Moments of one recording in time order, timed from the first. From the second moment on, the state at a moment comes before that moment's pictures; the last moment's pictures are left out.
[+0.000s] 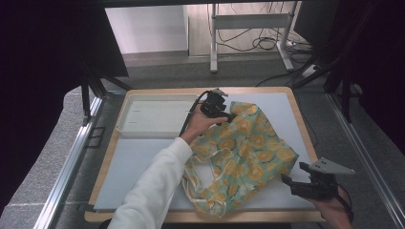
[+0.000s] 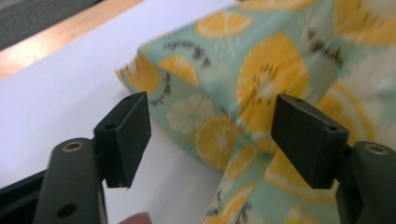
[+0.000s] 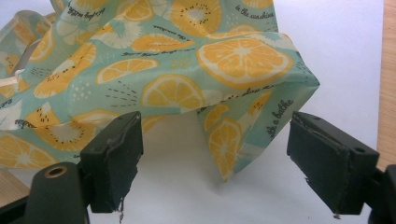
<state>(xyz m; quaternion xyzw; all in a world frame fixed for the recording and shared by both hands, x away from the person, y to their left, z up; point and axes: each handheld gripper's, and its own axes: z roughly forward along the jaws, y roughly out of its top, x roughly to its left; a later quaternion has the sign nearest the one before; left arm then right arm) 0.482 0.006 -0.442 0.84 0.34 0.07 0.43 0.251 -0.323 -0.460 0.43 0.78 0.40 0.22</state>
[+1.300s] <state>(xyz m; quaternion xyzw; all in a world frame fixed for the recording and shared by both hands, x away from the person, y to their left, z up) 0.469 0.024 -0.433 0.82 0.32 0.08 0.46 0.249 -0.346 -0.464 0.46 0.77 0.36 0.23</state>
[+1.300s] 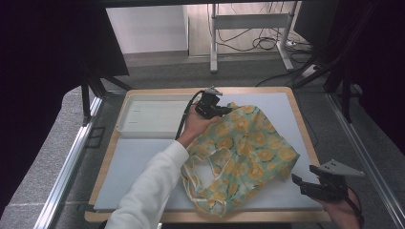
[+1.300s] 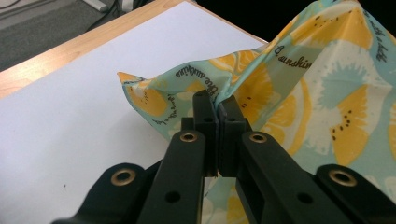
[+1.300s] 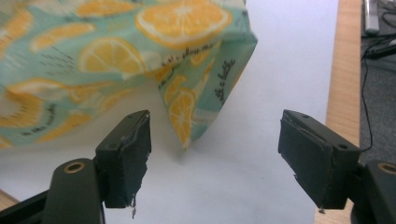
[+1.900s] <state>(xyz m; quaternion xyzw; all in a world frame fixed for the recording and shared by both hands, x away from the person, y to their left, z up) 0.468 0.018 -0.437 0.82 0.33 0.07 0.46 0.294 -0.323 -0.485 0.46 0.80 0.33 0.22</state>
